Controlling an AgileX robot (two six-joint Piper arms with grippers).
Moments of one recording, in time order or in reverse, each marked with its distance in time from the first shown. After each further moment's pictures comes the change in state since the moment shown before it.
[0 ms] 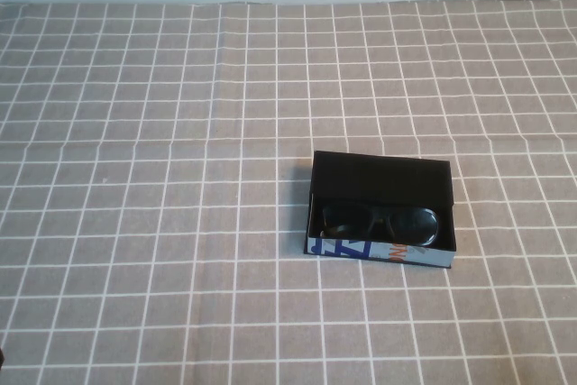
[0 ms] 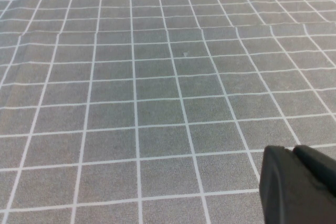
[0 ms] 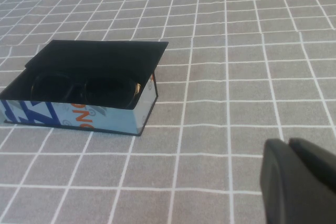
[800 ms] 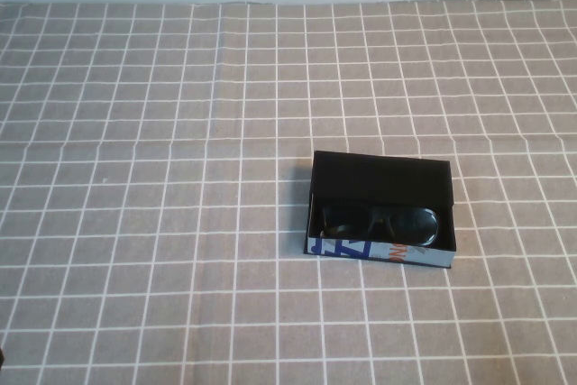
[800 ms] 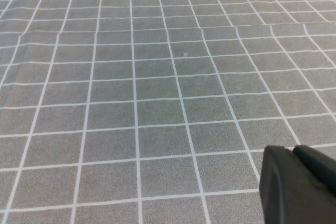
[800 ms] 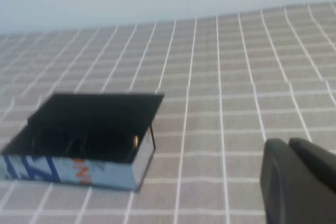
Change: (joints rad) right arm 0.000 0.000 0.000 0.009 -0.127 0.000; left arm 0.000 0.000 0.000 0.000 0.000 0.000
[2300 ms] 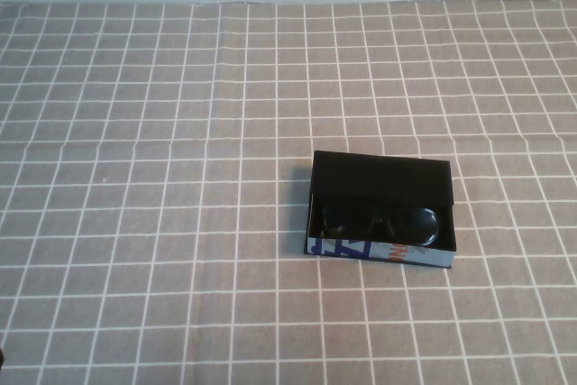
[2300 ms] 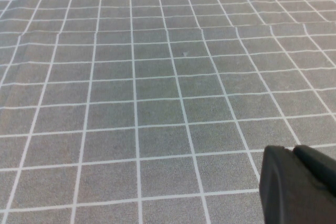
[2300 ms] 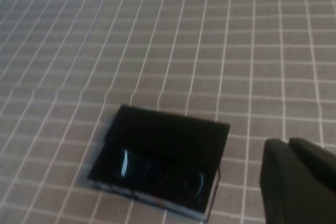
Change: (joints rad) right arm 0.000 0.865 -0.992 0.068 0.529 -0.022; left arm 0.000 0.000 0.000 0.000 0.000 0.000
